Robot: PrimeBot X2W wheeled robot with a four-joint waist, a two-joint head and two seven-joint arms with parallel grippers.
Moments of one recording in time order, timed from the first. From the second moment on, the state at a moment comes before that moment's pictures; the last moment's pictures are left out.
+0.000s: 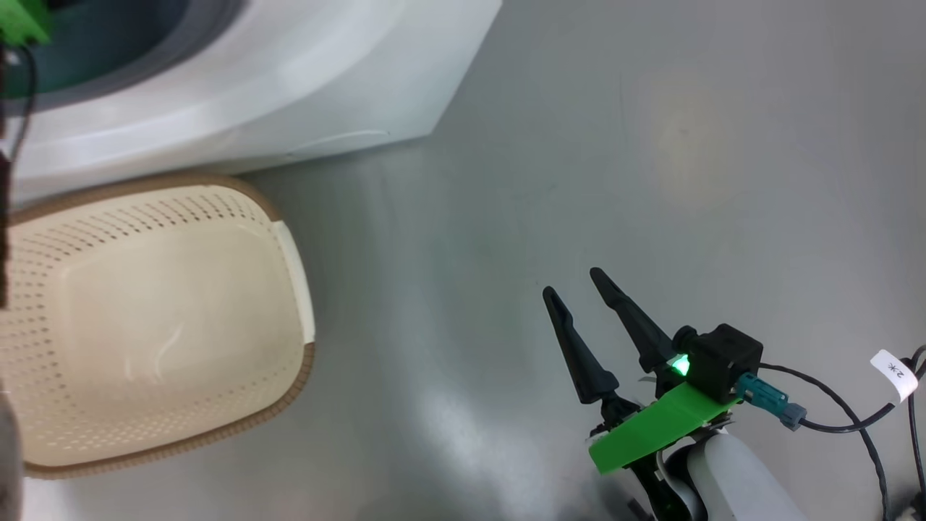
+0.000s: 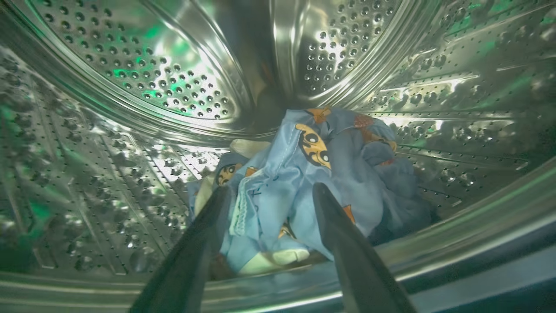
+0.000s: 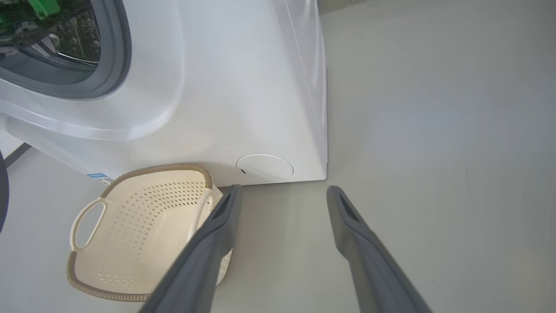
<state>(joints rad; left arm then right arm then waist) -1.44 0.24 -0.22 1.22 -0.25 -0.05 -0.21 -0.29 -0.05 0.31 0.21 0.37 0.13 -0.26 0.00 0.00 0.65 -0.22</state>
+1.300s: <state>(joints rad) -0.30 0.21 -0.08 0.31 -0.30 0.10 -0.26 -0.08 -0.06 0.28 0.29 0.35 0.13 -0.26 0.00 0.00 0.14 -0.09</state>
